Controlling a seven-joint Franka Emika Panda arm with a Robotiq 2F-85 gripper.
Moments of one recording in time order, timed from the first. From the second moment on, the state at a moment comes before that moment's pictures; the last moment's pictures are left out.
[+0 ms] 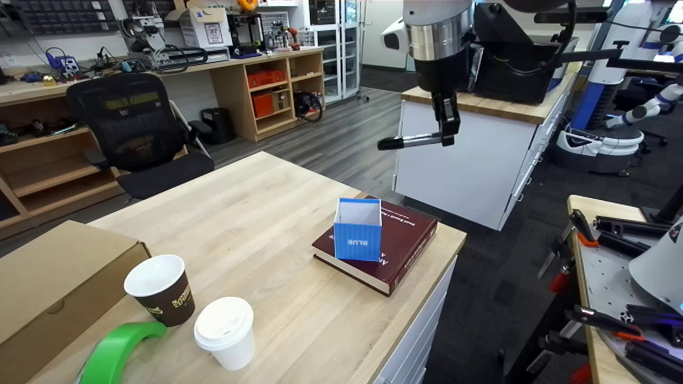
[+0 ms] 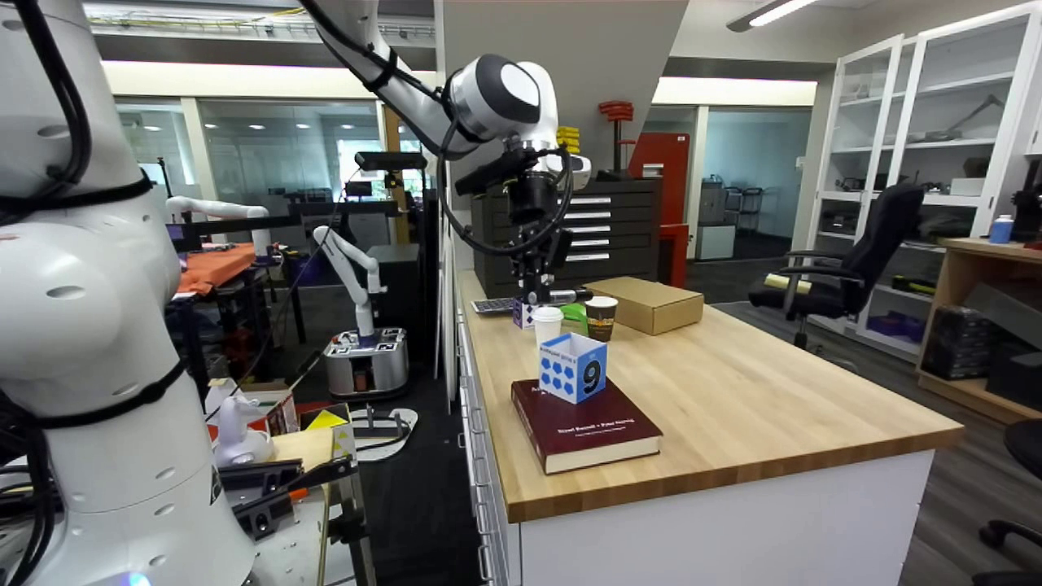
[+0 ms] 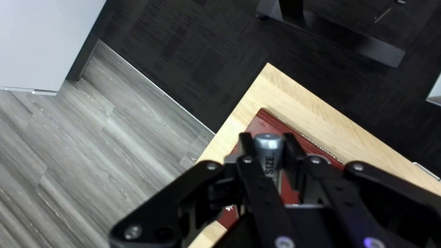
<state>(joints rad) 0.14 -0.05 0.19 -2.17 -0.34 1.85 0.06</state>
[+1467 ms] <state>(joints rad) 0.31 0.59 0.20 -1.48 -0.49 1.33 -0.23</state>
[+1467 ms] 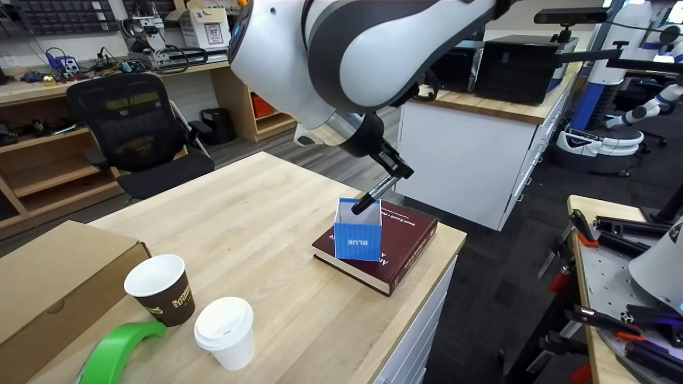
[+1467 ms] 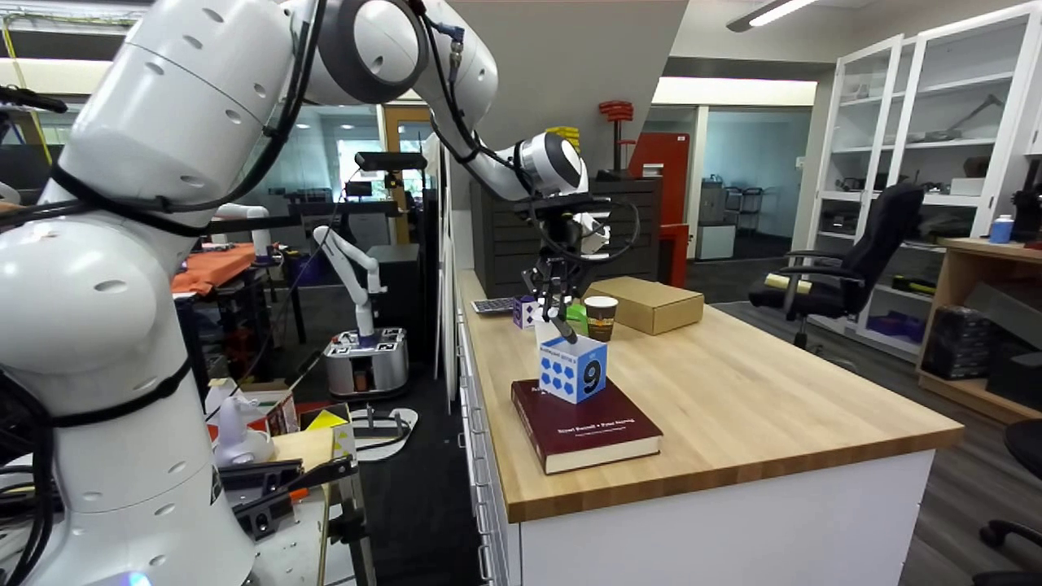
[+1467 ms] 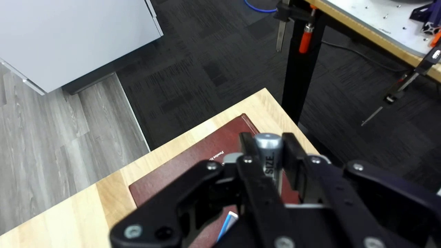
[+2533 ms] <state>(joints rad) 0.33 0.77 0.19 -1.20 -0.48 1.21 -0.30</state>
